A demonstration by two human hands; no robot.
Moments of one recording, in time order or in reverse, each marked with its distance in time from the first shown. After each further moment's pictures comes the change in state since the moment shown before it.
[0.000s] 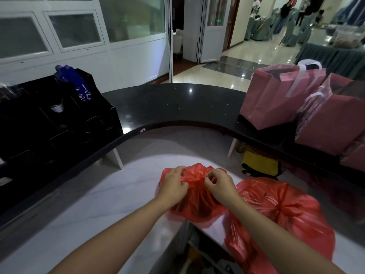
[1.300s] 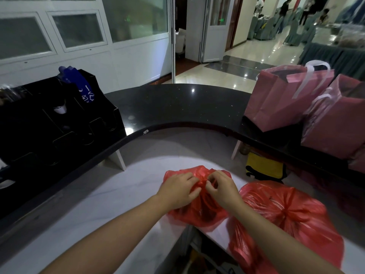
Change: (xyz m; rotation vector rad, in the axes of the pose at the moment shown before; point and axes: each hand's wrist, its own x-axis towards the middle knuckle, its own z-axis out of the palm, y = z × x) left_hand 0.013 -0.013 -0.008 0.533 0.026 0.601; right_hand 0.002 0.002 0.009 -0.050 -0.001 -0.139
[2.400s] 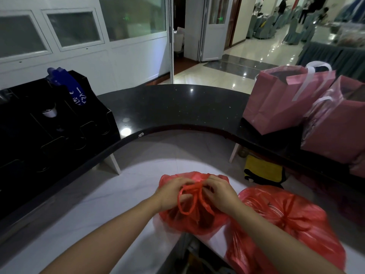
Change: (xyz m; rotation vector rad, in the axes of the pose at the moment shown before) left_hand 0.011 -0.028 0.011 -0.669 -0.210 -0.194; right_hand 0.022 0.021 0.000 -0.073 -0.142 -0.180
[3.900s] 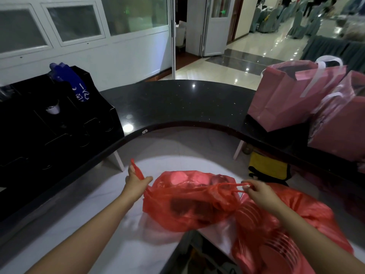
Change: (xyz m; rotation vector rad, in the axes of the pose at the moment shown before) left_hand -0.048 -0.060 -0.059 -0.329 0.505 -0.817; right_hand -0.040 0.086 -0.051 0.116 -0.071 0.531
